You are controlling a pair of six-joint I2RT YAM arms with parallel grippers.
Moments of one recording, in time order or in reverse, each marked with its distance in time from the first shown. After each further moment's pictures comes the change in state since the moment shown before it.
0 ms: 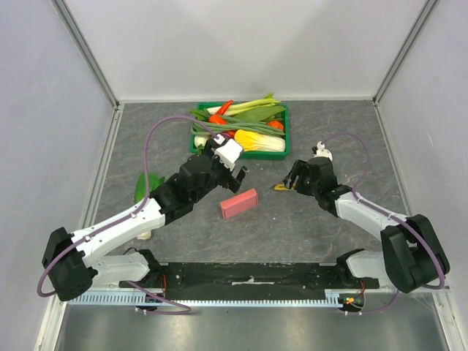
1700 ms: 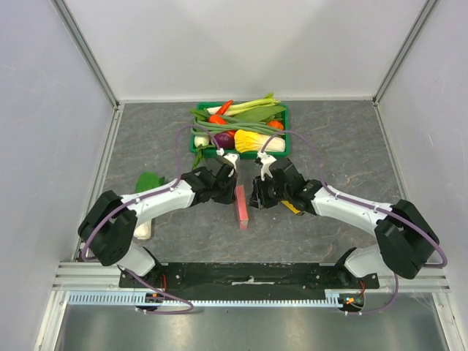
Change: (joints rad) left arm 0.099 0.343 0.028 -0.326 0.179 -0.608; right arm 0.339 0.113 0.221 -0.203 -0.293 -0.199
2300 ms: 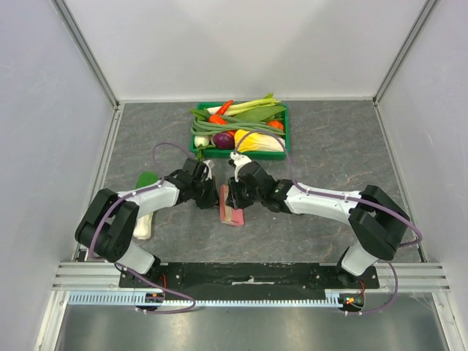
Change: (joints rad) left arm 0.257 0.024 -0.192 0.116 0.359 -0.152; right arm 0.186 0.186 0.150 0.055 0.186 0.080
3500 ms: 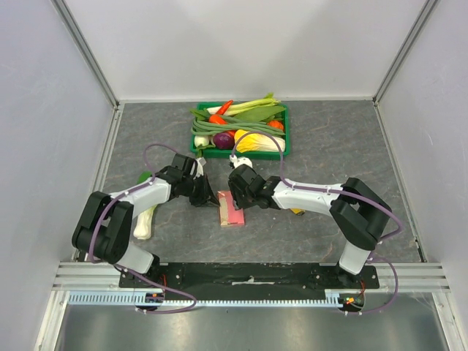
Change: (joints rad) left arm 0.133 -0.036 0.013 -0.083 0.151 0.009; right arm 0.026 0.154 0.133 -0.193 0.252 0.028
